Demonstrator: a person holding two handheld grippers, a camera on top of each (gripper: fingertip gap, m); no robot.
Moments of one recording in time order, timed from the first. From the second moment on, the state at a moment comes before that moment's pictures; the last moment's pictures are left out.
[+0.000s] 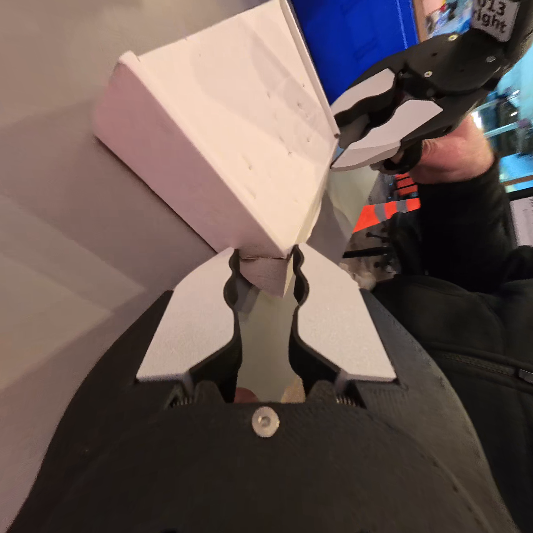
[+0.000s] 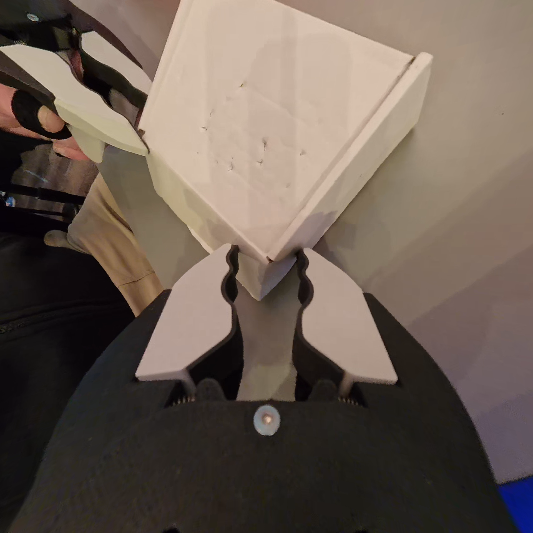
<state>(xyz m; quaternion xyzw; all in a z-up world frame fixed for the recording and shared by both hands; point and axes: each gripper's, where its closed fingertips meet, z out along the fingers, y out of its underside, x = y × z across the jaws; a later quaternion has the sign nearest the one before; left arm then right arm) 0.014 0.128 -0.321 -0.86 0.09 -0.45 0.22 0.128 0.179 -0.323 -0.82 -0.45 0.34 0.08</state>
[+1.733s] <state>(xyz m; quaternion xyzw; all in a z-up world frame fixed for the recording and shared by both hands) 0.047 0.093 -0.337 -0.87 0.09 -0.37 0.31 0.000 0.171 -0.310 -0.65 -0.71 0.21 0.18</state>
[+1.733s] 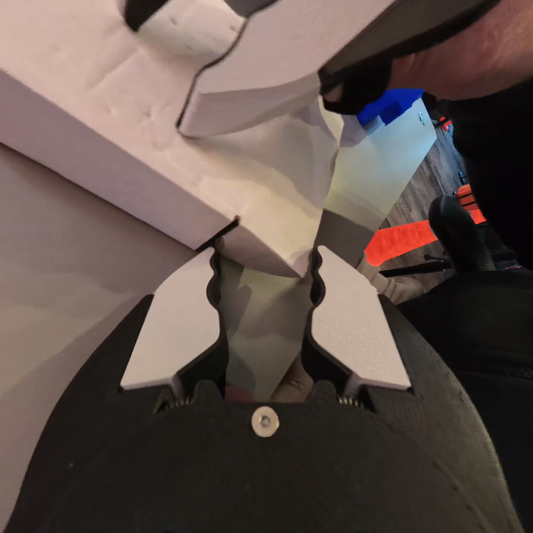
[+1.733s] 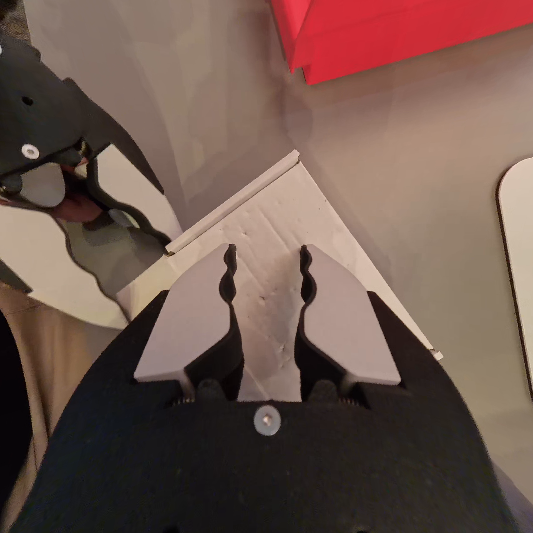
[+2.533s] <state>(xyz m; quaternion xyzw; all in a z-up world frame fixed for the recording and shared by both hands) 0.039 0.089 -0.348 -0.91 0.15 -0.25 0.30 -0.001 0.173 -0.310 -0.65 -0.71 0.20 0.18</state>
